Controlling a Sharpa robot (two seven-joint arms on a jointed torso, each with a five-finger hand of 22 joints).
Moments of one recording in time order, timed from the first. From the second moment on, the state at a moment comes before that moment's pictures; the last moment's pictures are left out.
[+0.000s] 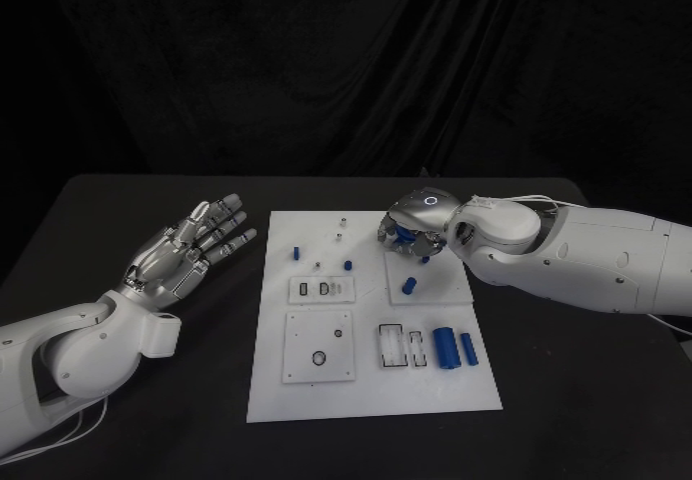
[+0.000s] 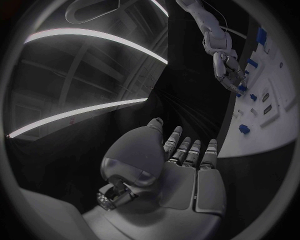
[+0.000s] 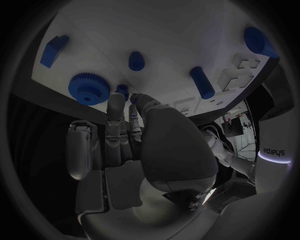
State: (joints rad) left arm 1.25 -1.05 -0.21 1.60 0.10 0.20 0.68; left_hand 1.31 0.29 -0.12 0.23 0.41 0.37 0.09 0.09 0.07 0.09 0.11 0.14 0.03 0.06 0.15 0.04 0.02 0.17 0.05 0.27 0.04 0.02; right arm 1.41 -0.77 -0.25 1.44 -1.80 -0.27 -0.10; right_hand 1.46 -0.13 0.31 0.18 0.41 0.89 0.01 0.16 0.27 0.84 0.06 0.42 0.16 1.27 -0.04 1.01 0.47 0.05 1.46 0.07 1.48 1.31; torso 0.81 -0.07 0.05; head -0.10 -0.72
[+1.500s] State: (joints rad) left arm 1.24 -1.05 -0.21 1.59 0.10 0.21 0.68; left_hand 1.33 0.29 -0.09 0.20 0.45 0.37 0.09 0.09 0.07 0.08 0.12 0.14 0.03 0.05 0.16 0.04 0.02 0.17 0.05 0.27 0.03 0.02; right arm 1.41 -0.92 -0.25 1.56 -1.77 -0.41 -0.08; right_hand 1.43 -0.12 0.27 0.20 0.20 0.91 0.08 0.12 0.31 0.91 0.05 0.35 0.16 1.28 -0.04 0.99 0.46 0.05 1.46 0.07 1.47 1.31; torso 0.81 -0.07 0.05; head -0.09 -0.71
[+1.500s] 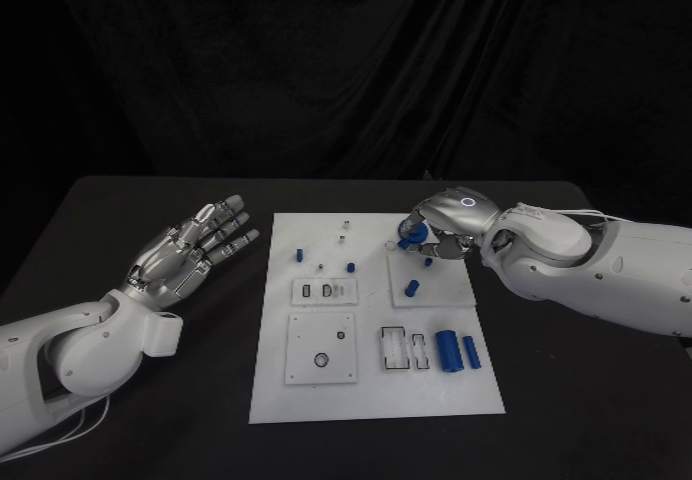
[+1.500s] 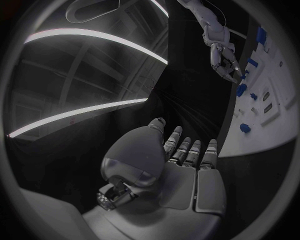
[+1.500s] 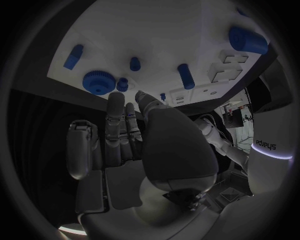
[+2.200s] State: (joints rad) left arm 1.24 -1.05 -0.21 1.57 0.10 0.22 0.68; left_hand 1.34 0.29 -0.07 0.18 0.46 0.37 0.09 0.09 0.07 0.08 0.12 0.14 0.03 0.05 0.16 0.04 0.02 0.17 0.04 0.27 0.03 0.02; right arm 1.41 -0.91 -0.25 1.54 -1.76 -0.34 -0.08; right_hand 1.44 -0.12 0.29 0.22 0.20 0.84 0.08 0.07 0.27 0.97 0.04 0.23 0.09 1.28 -0.04 0.98 0.45 0.05 1.46 0.07 1.47 1.31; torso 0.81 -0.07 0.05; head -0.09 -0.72
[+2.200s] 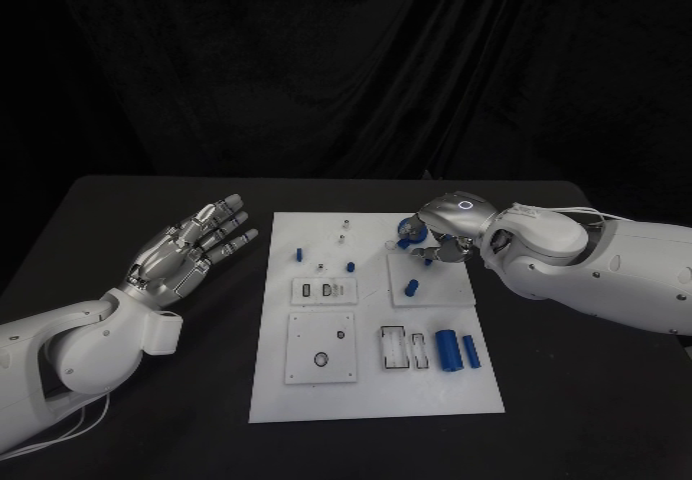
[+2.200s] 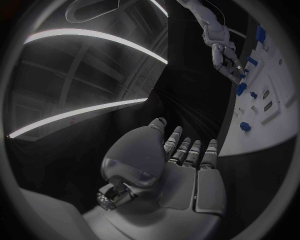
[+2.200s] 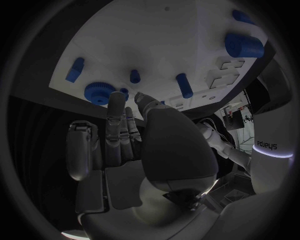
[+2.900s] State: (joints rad) left arm 1.24 -1.04 -0.21 1.56 0.10 0.22 0.68; left_hand 1.34 0.29 -0.07 0.18 0.46 0.37 0.09 0.09 0.07 0.08 0.12 0.14 0.03 0.05 0.16 0.04 0.02 0.17 0.04 0.27 0.03 0.02; right arm 1.40 -0.89 -0.25 1.52 -1.76 -0.29 -0.08; right_hand 1.45 -0.12 0.30 0.22 0.20 0.85 0.09 0.07 0.26 0.93 0.04 0.15 0.07 1.27 -0.05 0.97 0.44 0.05 1.46 0.07 1.46 1.31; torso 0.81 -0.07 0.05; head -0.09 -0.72
